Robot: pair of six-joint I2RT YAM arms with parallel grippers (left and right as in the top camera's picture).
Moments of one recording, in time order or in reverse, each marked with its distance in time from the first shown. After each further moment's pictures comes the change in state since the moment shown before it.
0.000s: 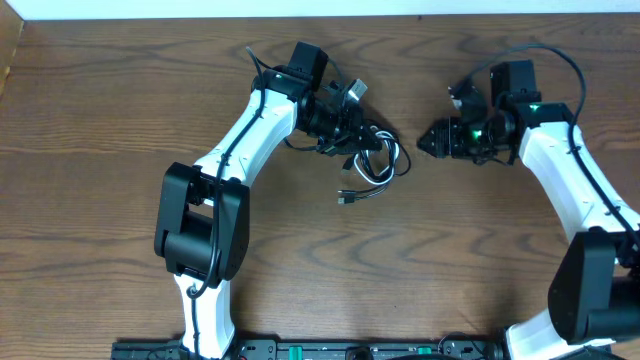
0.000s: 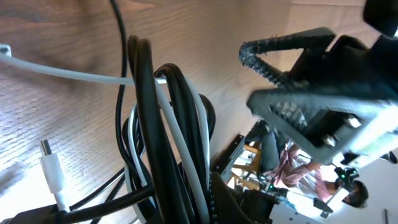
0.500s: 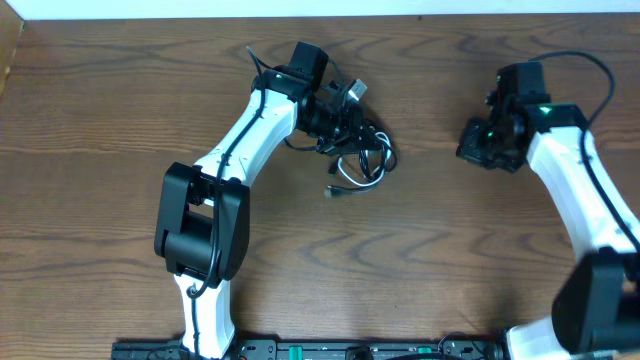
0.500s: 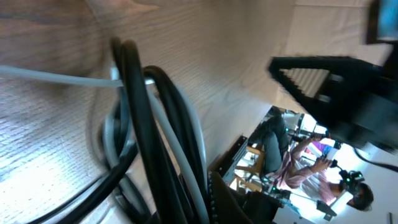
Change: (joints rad) left arm -0.001 0.000 0.000 0.000 -0.022 0.000; right arm -0.009 -0.033 0.008 -0.151 0.425 0.365
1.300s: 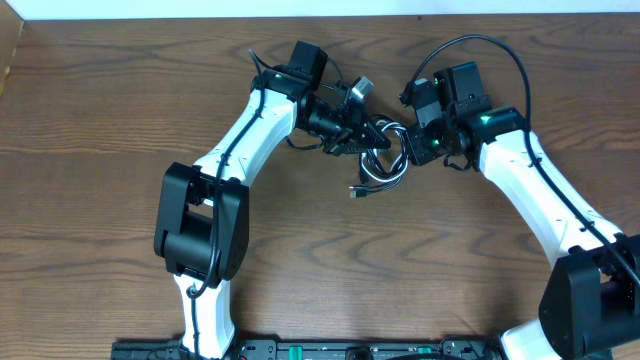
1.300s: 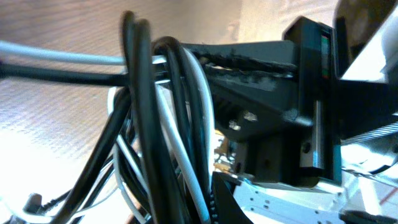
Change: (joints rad) left arm 0.000 0.000 0.000 0.008 0.186 0.000; right arm 0.226 -0.002 -0.003 0.222 -0.087 -0.523
